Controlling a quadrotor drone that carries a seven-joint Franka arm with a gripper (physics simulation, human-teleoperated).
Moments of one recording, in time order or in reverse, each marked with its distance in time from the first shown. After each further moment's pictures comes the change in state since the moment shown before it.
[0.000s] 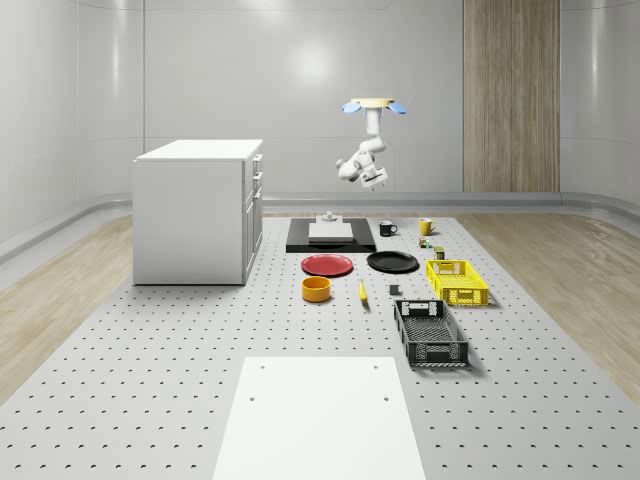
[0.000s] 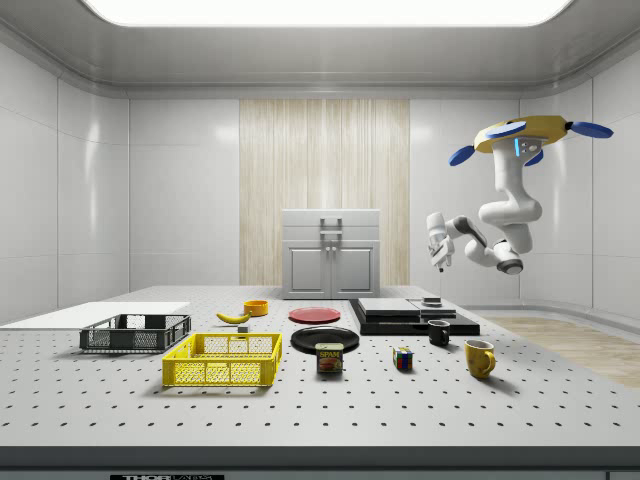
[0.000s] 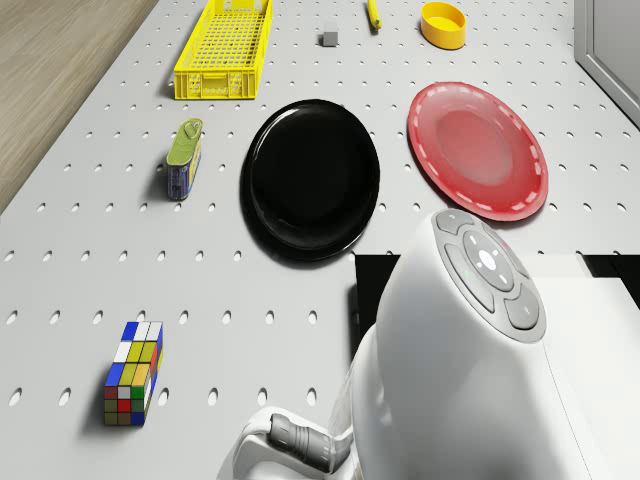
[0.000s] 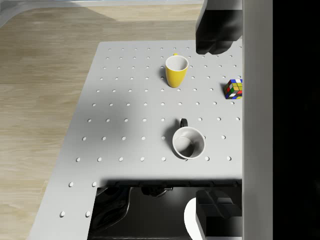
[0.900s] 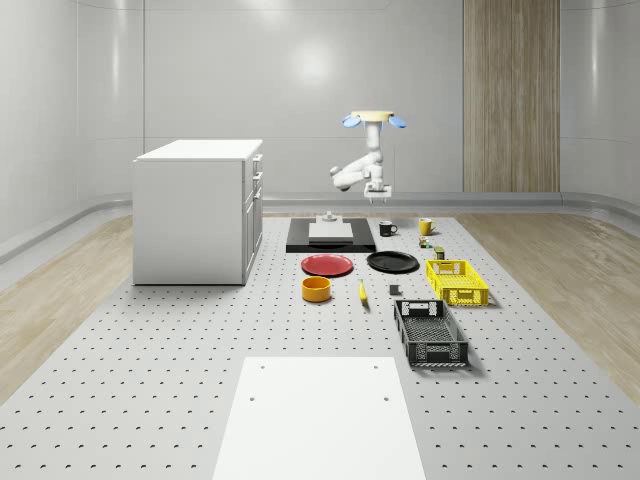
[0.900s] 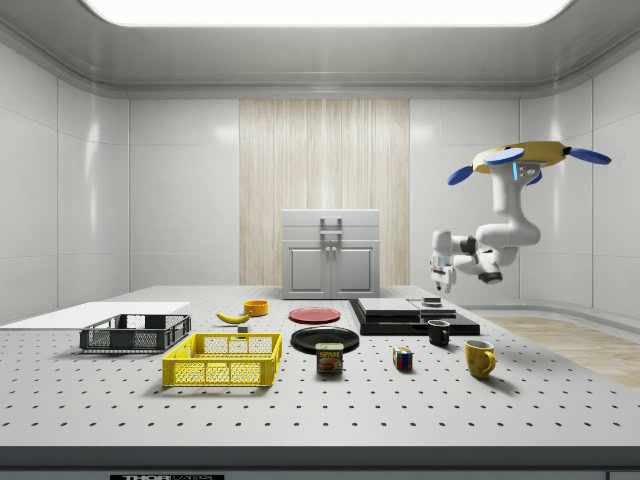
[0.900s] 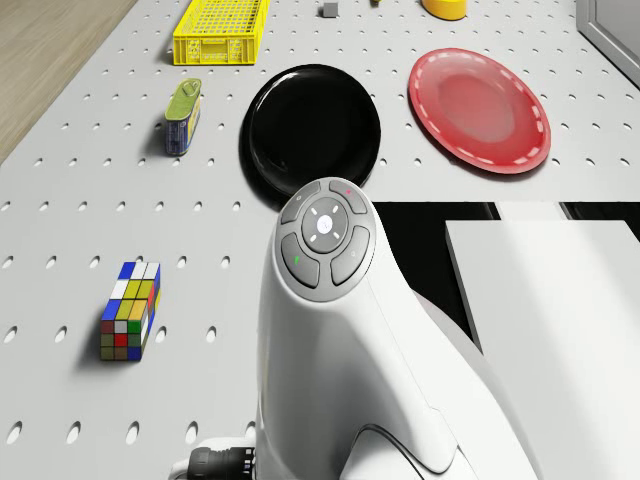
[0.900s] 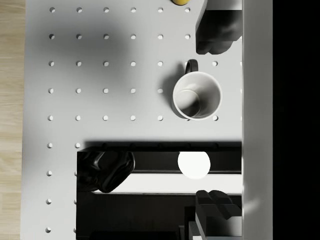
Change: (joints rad) arm -0.281 -0.141 0.143 -0.042 -0.117 -0.071 0.190
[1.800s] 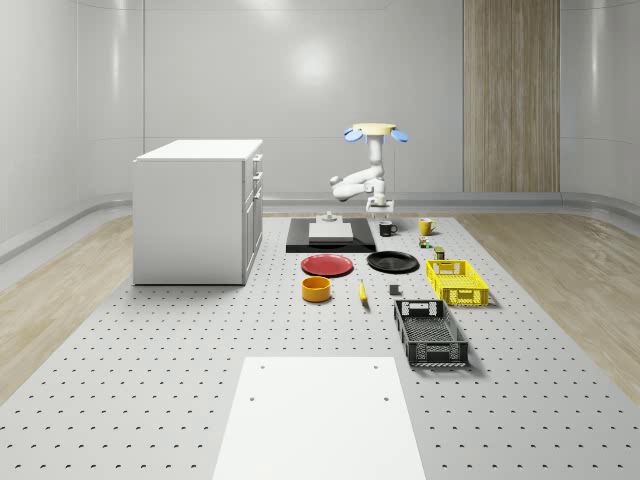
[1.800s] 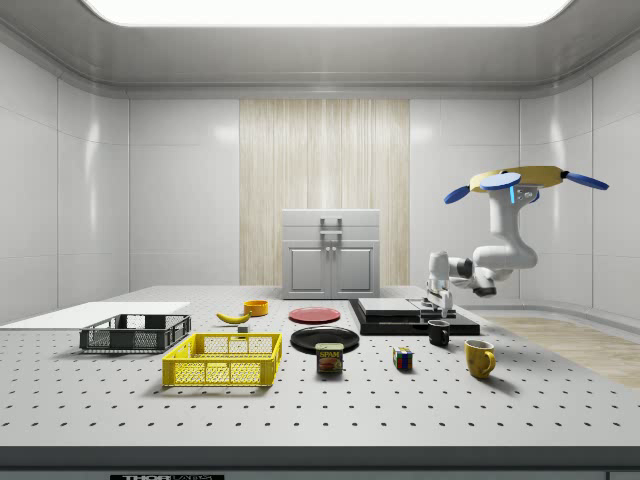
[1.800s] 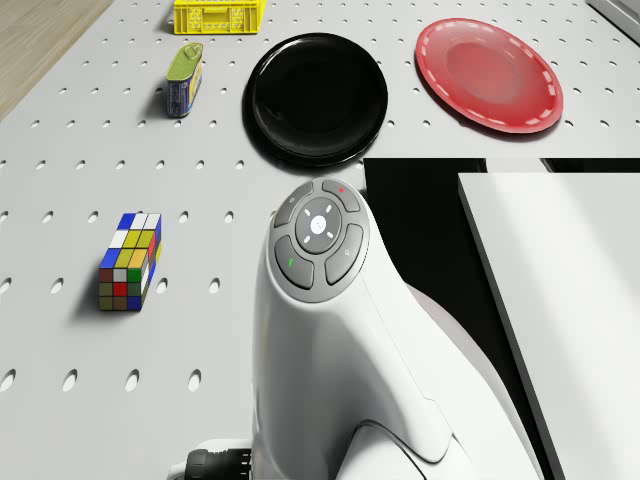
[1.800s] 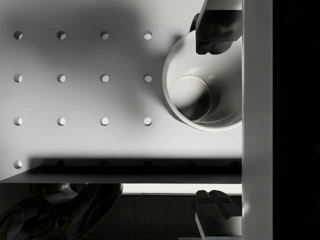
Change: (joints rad) arm -0.041 -0.097 0.029 0.007 0.040 0.081 0.037
